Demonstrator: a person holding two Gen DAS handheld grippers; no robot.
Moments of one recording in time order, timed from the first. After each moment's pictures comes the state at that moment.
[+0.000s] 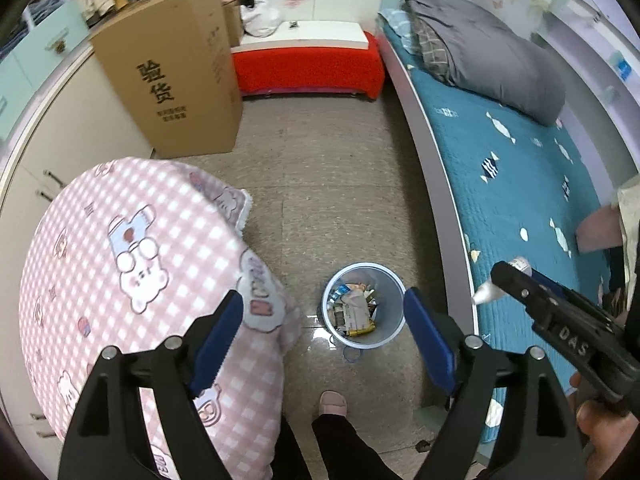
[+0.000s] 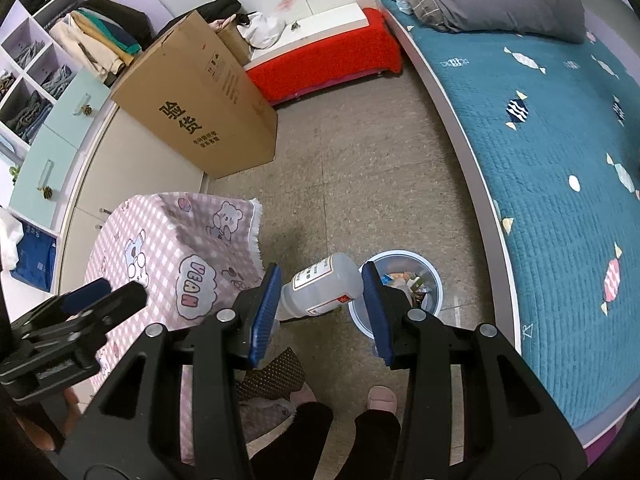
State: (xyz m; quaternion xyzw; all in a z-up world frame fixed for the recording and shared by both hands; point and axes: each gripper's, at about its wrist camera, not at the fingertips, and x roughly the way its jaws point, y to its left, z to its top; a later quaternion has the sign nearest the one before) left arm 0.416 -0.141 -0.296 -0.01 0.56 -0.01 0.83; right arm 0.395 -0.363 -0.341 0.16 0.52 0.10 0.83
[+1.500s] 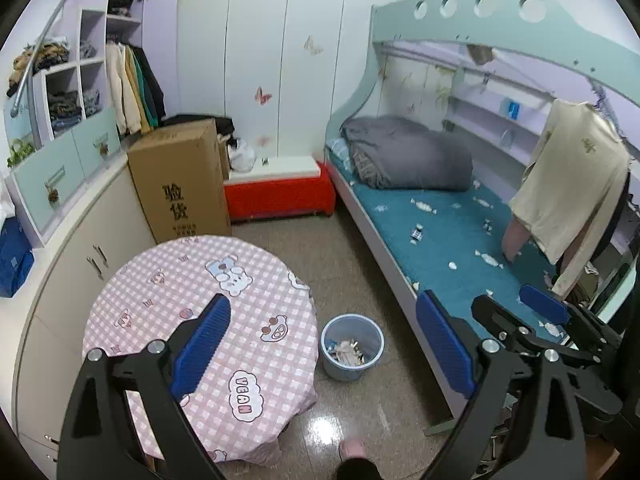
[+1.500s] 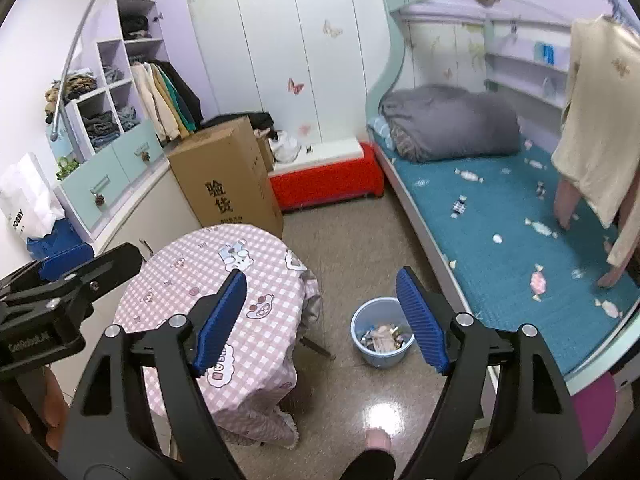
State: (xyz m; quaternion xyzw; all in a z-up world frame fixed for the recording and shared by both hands) left arm 0.066 -0.059 -0.091 0.01 0.32 -0.11 0.94; right arm 0.025 -0.249 -0.143 0.10 0.29 0.03 0.95
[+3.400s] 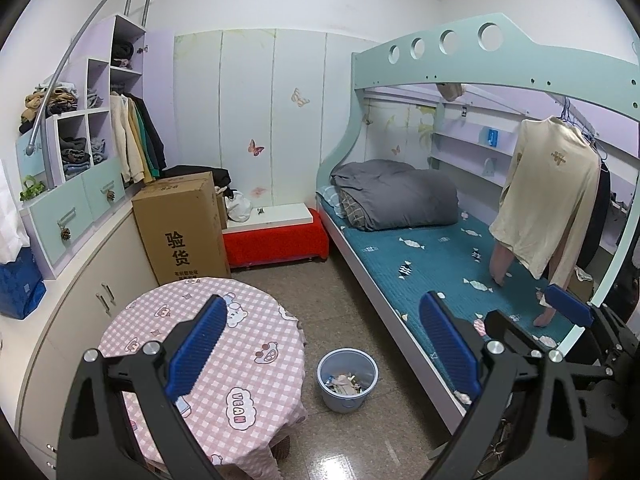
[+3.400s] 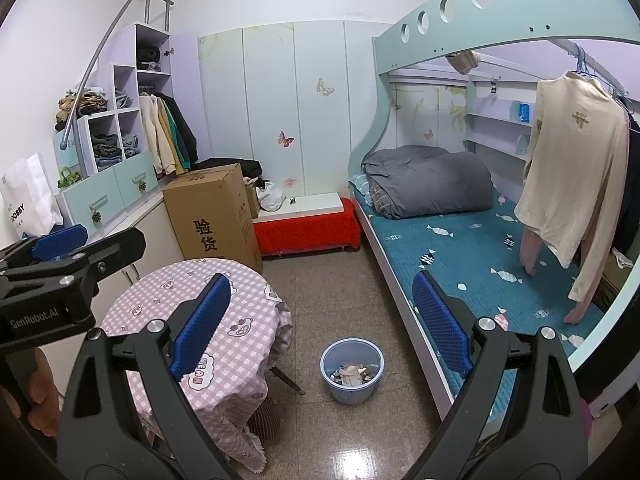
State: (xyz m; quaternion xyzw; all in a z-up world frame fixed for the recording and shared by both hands) left arm -0.019 -0.082 -0.064 0.03 0.23 -0.12 0.96; right arm -0.071 -0.260 -0.119 0.06 0.20 -0.01 0.98
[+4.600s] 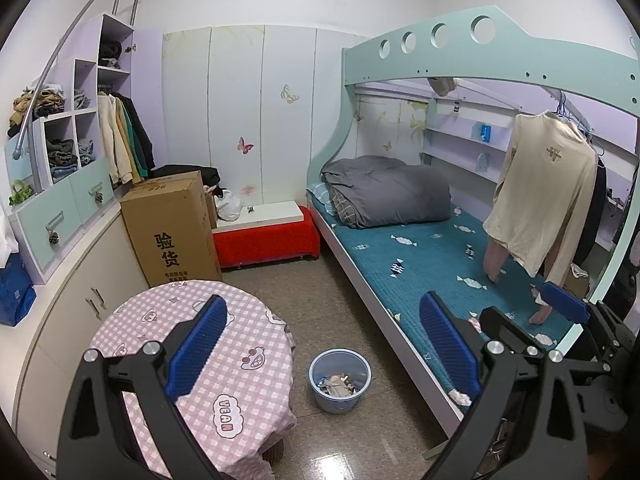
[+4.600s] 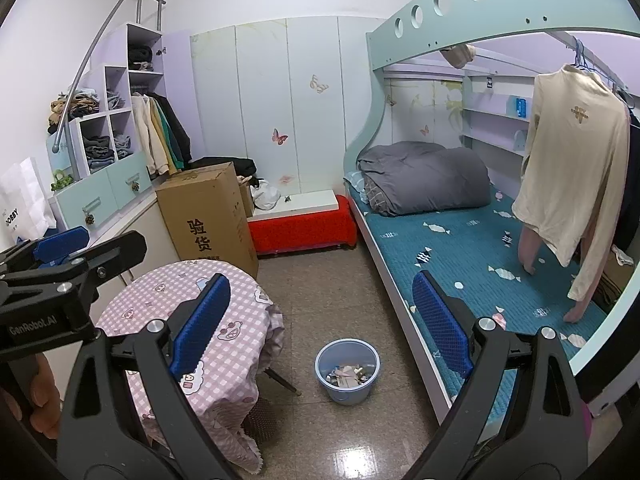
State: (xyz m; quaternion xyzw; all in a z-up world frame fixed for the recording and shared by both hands) left arm -0.003 -0.101 -0.069 0.04 0.24 -0.13 0.96; right arm -0.056 -0.264 -0.121 0.07 0.20 -0.02 0.98
